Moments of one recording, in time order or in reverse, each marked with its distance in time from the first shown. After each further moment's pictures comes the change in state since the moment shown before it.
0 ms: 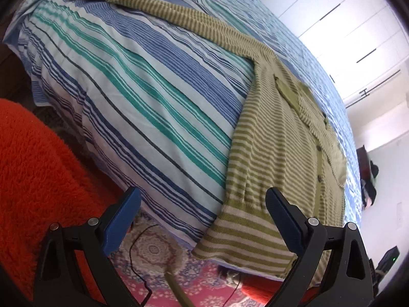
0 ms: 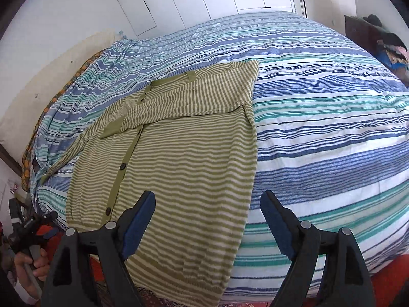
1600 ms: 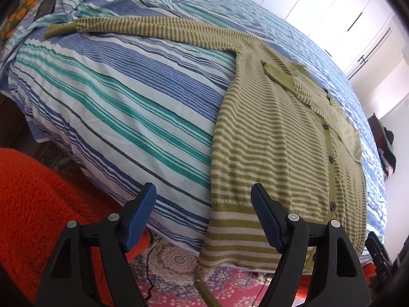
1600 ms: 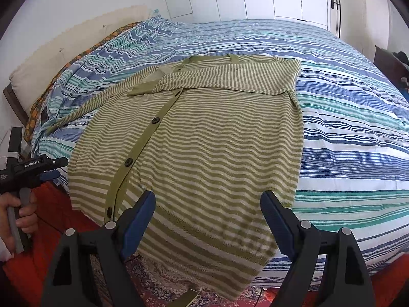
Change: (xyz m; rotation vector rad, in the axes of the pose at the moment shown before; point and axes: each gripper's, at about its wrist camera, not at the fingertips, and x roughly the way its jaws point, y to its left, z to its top) left arm 0.012 -0.035 -0.004 0.186 -0.020 0.102; right arm 0.015 0.053 -0.040 -0.214 0.031 0.045
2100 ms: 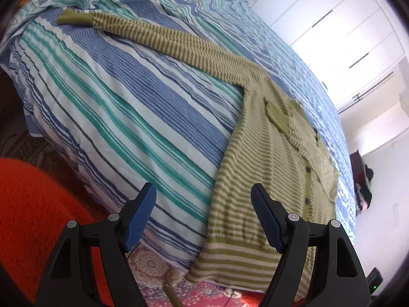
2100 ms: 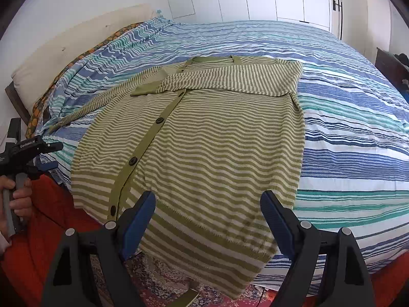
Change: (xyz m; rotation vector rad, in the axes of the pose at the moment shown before) left arm -0.021 0.046 0.052 -0.209 -0.058 -0.133; right arm -0.005 0.003 -0.001 -0.014 -0.006 0.008
